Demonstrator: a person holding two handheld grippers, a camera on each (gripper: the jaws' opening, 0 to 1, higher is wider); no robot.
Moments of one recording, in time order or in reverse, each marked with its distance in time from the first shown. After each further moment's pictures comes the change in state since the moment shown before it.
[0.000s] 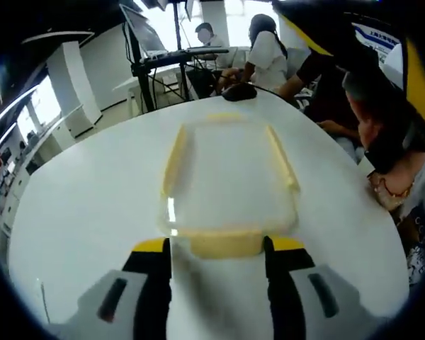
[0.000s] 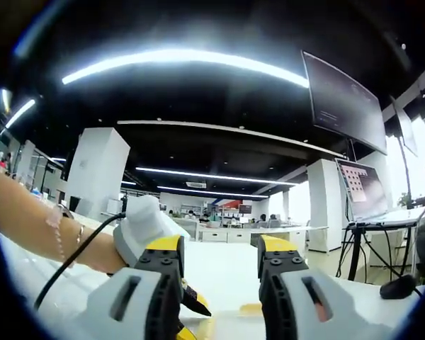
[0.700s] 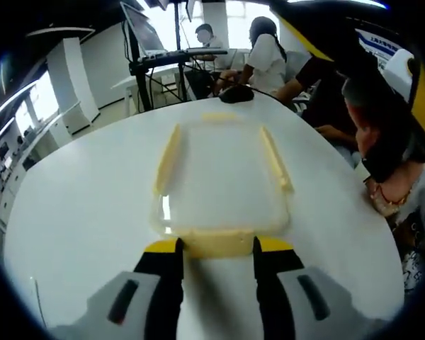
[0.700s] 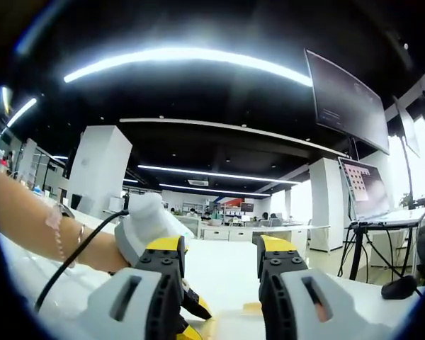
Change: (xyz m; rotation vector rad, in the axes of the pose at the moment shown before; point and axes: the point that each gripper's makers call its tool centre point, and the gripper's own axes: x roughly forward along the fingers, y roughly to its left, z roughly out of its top) left arm -0.004 -0.006 -0.005 -0.026 0.002 -0.011; right arm 0.000 0.005 -0.003 -0.007 0.014 0.013
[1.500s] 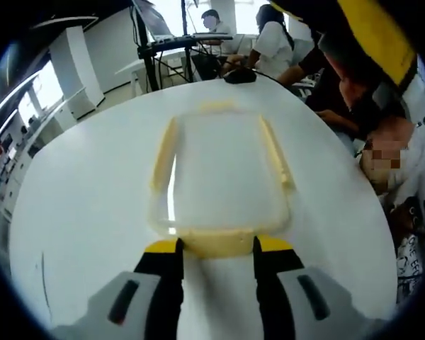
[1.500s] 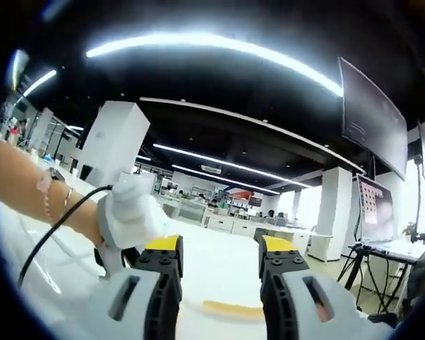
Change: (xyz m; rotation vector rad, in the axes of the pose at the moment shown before) left arm -0.026 0.002 -0.044 -0.029 0.143 0.018; right arm 0.015 0.013 -0.002 -0.195 0.126 0.120
